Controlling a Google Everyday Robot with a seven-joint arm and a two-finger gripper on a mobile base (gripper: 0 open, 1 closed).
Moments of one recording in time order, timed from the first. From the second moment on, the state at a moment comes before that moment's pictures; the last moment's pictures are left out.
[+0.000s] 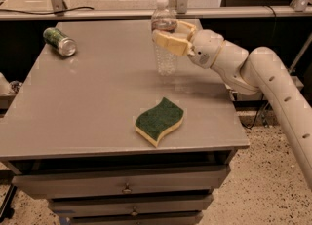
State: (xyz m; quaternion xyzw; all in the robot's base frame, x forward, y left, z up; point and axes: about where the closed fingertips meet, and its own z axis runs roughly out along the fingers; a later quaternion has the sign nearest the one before) arm 0.651 -0.043 0.964 -0.33 0.50 0.42 0.68
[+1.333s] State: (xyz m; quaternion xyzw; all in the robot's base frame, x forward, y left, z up) arm 0.627 -0.089 0.929 -0.34 0.47 0.45 0.68
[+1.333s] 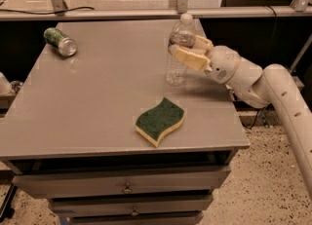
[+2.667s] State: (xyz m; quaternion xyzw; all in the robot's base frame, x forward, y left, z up) arm 0.630 -0.088 0.935 -0.35 0.46 0.45 0.68
